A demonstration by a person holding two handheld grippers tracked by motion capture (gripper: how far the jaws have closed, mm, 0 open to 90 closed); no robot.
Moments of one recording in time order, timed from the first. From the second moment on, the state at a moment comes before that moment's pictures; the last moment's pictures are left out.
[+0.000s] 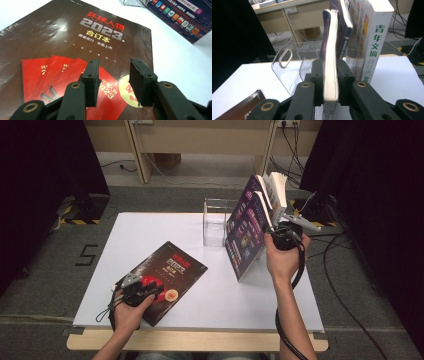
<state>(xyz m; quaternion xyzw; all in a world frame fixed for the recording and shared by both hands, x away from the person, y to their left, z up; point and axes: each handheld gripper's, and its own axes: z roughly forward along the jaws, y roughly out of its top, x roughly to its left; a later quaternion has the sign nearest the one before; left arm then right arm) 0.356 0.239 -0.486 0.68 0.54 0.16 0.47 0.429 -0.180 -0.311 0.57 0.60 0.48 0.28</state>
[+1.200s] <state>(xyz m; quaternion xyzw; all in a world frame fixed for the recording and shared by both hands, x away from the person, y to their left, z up) 0.356 0.240 -0.486 0.68 0.54 0.16 0.47 0.432 -0.146 -0.279 0.53 0.59 0.52 0.32</state>
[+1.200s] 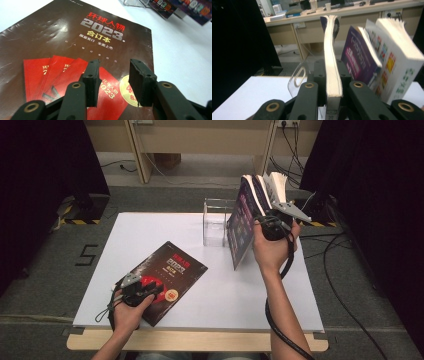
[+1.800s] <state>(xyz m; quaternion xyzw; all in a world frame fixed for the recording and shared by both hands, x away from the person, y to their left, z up) 0.356 0.241 -0.487 0.68 0.54 0.16 0.47 0.471 -0.140 -0.274 0.54 0.57 0.53 0.33</state>
